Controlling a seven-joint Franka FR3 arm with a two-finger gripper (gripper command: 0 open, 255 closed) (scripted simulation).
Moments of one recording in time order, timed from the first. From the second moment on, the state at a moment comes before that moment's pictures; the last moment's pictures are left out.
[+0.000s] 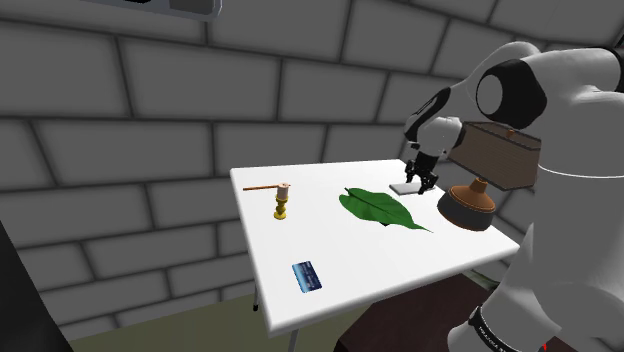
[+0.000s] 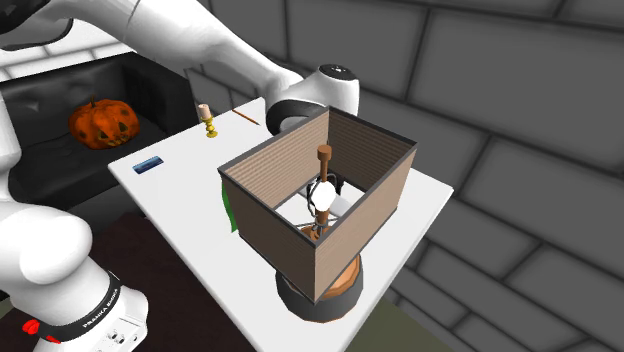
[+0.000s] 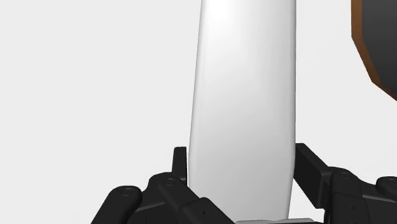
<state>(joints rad) 0.22 0.39 -0.99 -2.14 0.44 2.30 -2.26</state>
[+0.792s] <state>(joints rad) 0.33 0.25 -1.11 -2.10 0.28 2.18 -2.15</state>
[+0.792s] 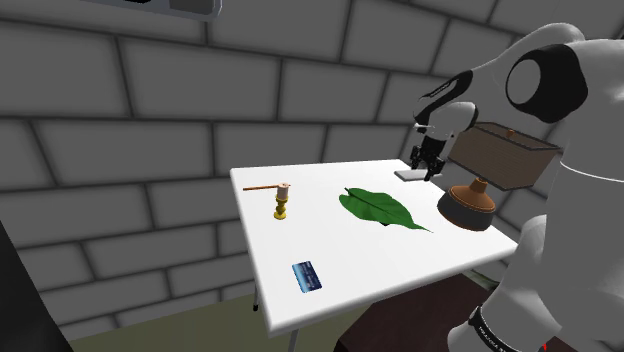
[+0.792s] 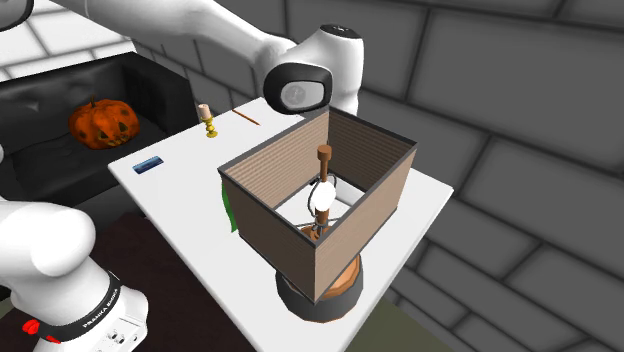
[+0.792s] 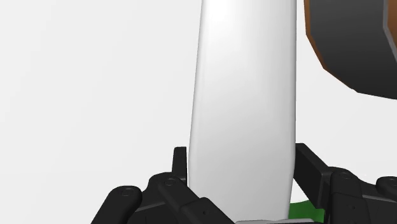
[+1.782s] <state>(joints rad) 0.43 0.09 -1.20 -2.00 0.10 2.02 -2.02</state>
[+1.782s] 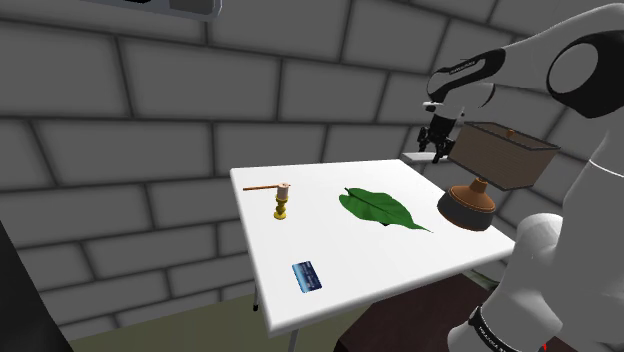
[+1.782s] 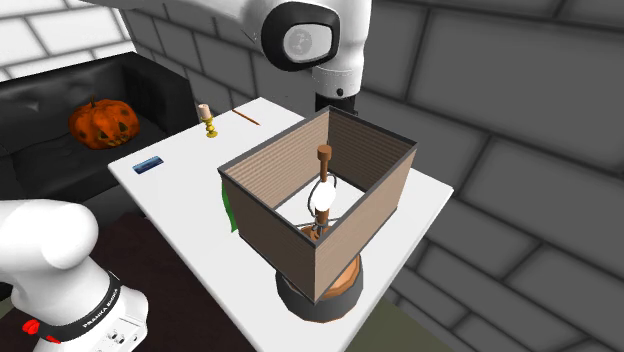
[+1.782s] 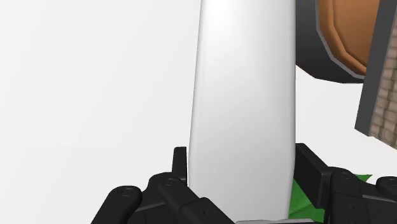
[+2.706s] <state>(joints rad) 0.62 -0.04 -1.06 -2.03 -0.03 2.01 -1.65</state>
